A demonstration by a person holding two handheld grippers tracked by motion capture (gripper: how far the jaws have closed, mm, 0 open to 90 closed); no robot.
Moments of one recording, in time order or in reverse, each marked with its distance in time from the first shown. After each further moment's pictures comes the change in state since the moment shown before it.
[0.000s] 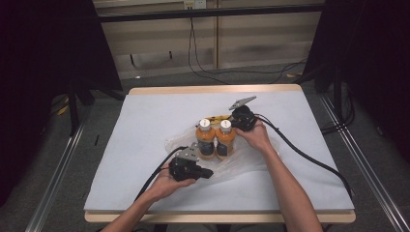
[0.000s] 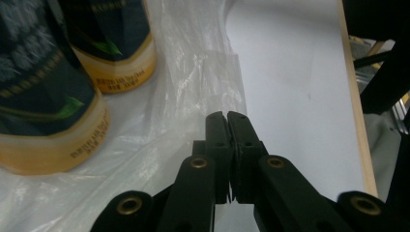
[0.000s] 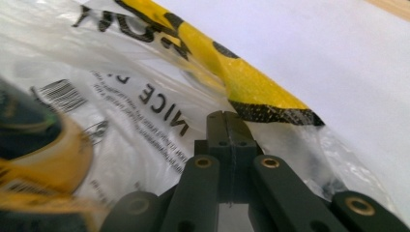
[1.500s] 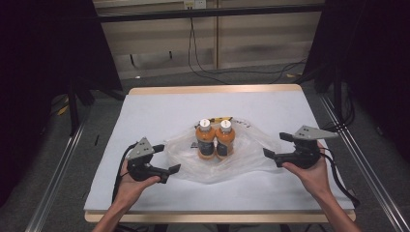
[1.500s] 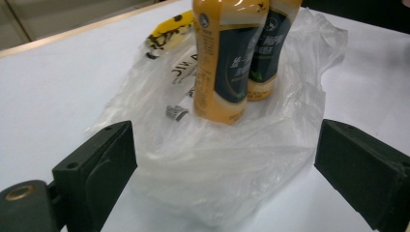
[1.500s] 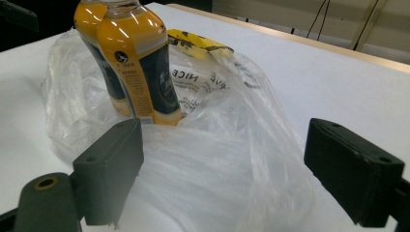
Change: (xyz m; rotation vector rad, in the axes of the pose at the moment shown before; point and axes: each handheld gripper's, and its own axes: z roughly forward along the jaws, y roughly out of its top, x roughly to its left) left arm -0.014 -0.036 -0.107 -0.226 0.421 -0.146; right arm 0.056 -0.101 -0.180 -0.283 -0.156 0.117
